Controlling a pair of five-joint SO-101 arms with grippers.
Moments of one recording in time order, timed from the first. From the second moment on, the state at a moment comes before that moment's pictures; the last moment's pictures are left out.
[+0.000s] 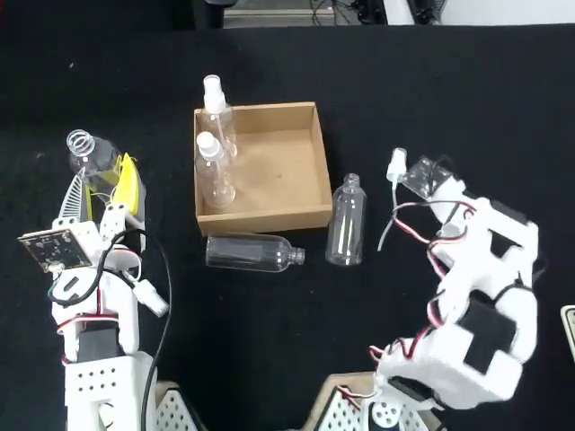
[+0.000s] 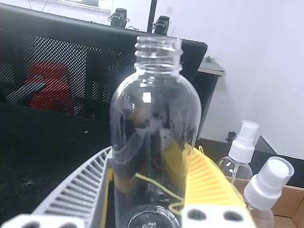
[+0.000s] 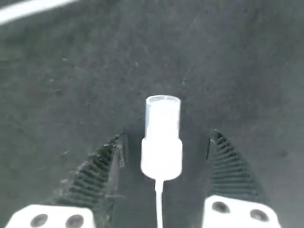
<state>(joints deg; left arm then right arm) -14.3 -91.2 96.5 -1.0 7.3 32.9 2.5 38.4 44.3 71.2</state>
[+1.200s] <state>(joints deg) -14.3 -91.2 96.5 -0.9 7.2 0.5 -12.8 -33.5 99.2 19.2</state>
